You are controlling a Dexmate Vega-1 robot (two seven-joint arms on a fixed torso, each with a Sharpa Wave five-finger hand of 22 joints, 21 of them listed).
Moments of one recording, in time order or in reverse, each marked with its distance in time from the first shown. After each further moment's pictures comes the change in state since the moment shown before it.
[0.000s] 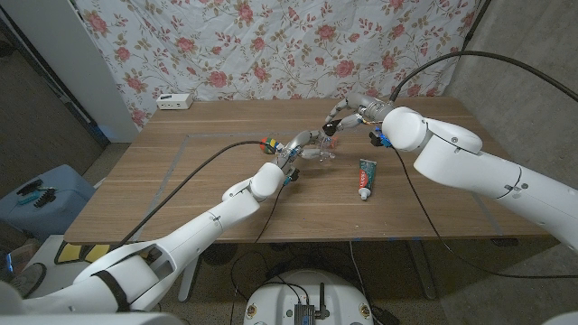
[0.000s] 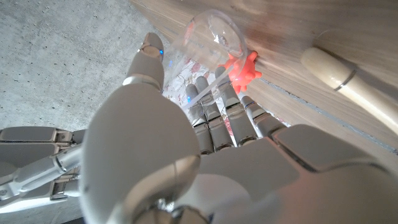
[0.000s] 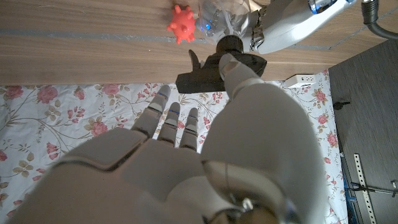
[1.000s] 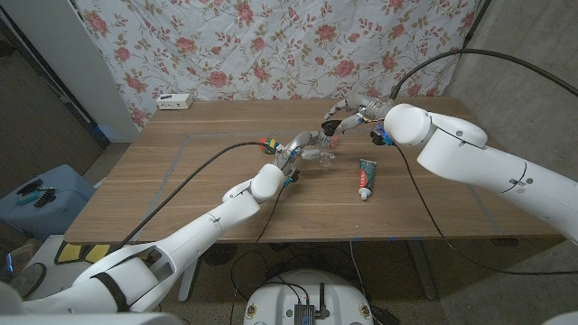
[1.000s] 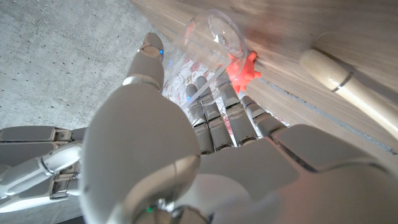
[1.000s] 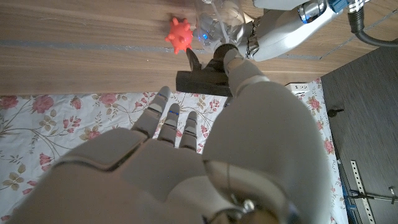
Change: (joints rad) left arm 0.008 -0.001 -0.002 -0.007 0.003 0.003 0.012; left_hand 0.000 0.000 0.000 0.000 0.000 0.000 0.000 0.001 0.000 0.000 0.000 0.003 0.000 0.000 0.000 0.003 -0.001 0.000 0.000 0.000 0.000; right arm 0.032 -0.016 0.006 -0.007 0.038 -0.013 0.073; right_hand -0.024 -0.050 -0.031 0.022 -0.017 -0.223 0.000 -0.122 -0.028 -0.058 0.047 -0.012 0.000 -0.042 0.031 -0.004 0.005 -0.036 0.019 0.000 0.000
